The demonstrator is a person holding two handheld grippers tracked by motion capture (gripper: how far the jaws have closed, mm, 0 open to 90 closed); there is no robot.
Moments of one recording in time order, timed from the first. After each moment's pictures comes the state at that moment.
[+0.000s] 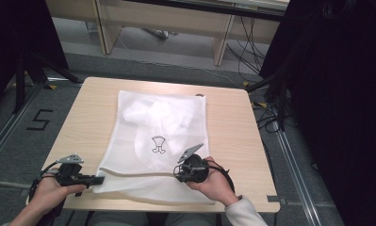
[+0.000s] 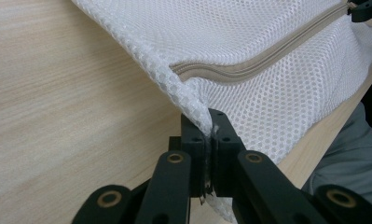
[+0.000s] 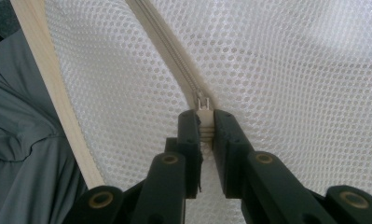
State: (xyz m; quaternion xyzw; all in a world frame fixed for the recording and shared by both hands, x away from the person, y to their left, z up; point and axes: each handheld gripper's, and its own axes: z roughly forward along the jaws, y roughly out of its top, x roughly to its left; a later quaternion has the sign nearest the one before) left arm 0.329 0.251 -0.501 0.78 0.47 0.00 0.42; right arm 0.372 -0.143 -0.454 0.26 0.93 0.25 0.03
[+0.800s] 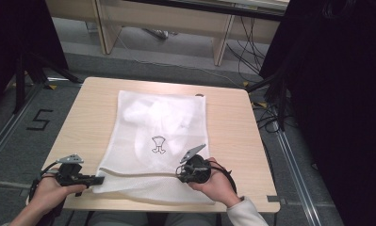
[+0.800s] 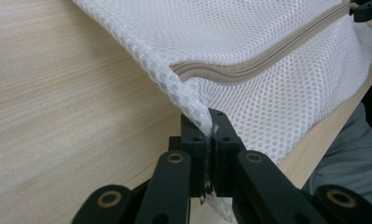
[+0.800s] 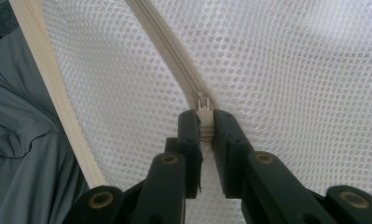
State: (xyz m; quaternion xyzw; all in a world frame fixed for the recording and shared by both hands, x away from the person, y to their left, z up) left arm 0.328 0.251 -0.502 0.78 0.47 0.00 0.42; right arm 0.371 -0.149 -0.455 0.26 0.93 0.25 0.03
